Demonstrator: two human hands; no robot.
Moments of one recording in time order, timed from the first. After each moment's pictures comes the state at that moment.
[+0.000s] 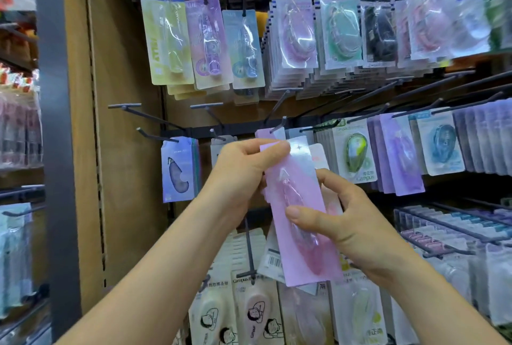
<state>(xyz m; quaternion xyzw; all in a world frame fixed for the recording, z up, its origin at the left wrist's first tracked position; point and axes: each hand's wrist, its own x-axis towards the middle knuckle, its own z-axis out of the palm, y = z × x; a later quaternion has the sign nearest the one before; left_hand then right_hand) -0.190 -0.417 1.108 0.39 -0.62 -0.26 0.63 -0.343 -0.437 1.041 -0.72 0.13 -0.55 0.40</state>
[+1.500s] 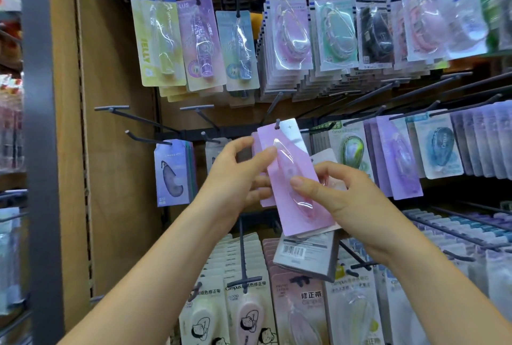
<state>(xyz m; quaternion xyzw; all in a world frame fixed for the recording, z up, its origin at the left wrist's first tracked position) -0.182 -0.443 1.104 0.38 -0.60 -0.30 0.63 -0.351 -0.463 1.062 -0.71 0.23 -0.57 0.34</state>
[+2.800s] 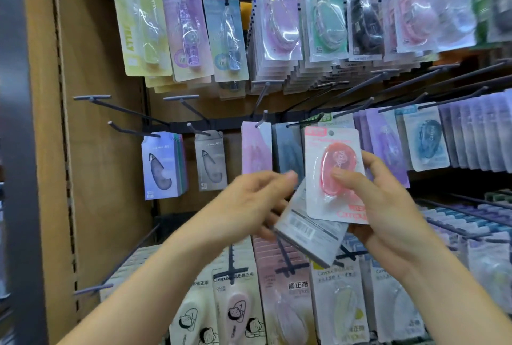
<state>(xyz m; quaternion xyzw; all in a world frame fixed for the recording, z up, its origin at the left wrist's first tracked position) -0.200 -0.415 1.079 0.47 -0.74 -0.23 0.42 -0.379 -0.458 1.041 -0.56 0.12 -0.67 0.48</state>
